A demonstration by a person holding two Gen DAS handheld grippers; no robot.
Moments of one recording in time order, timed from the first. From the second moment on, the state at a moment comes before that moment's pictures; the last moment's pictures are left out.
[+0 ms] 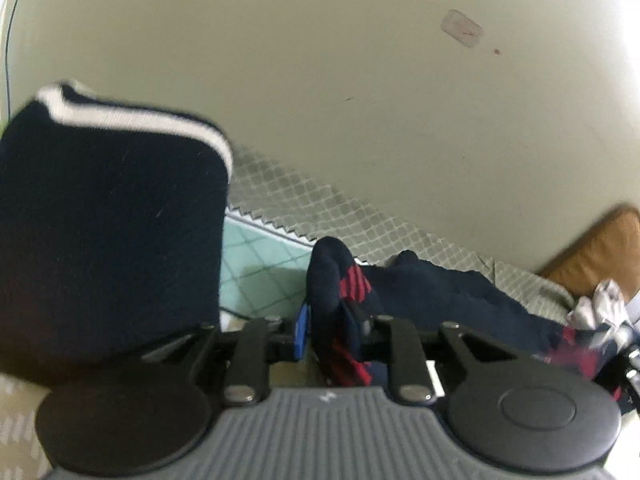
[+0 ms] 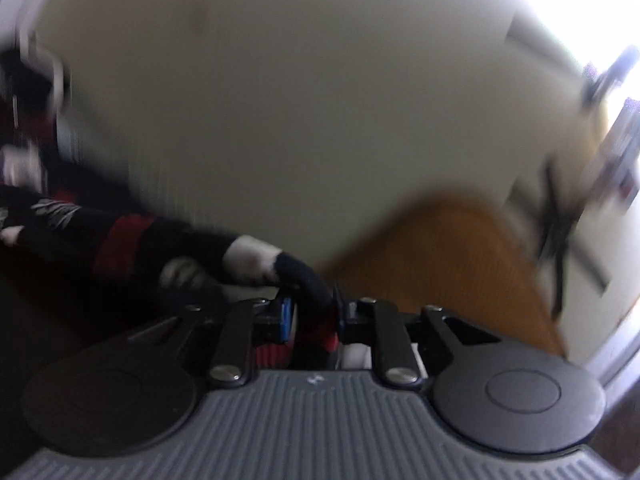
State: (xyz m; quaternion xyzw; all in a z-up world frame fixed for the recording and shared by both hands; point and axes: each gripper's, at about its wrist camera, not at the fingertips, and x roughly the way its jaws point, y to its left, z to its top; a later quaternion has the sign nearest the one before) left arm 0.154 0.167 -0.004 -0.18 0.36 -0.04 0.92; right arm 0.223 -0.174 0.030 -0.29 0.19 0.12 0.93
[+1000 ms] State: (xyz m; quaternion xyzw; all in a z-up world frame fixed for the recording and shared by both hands) left arm 0.133 0.111 0.009 0.00 0.39 -0.03 0.92; right arm 0.227 -0.253 0.036 -0.03 0.34 0.18 0.92
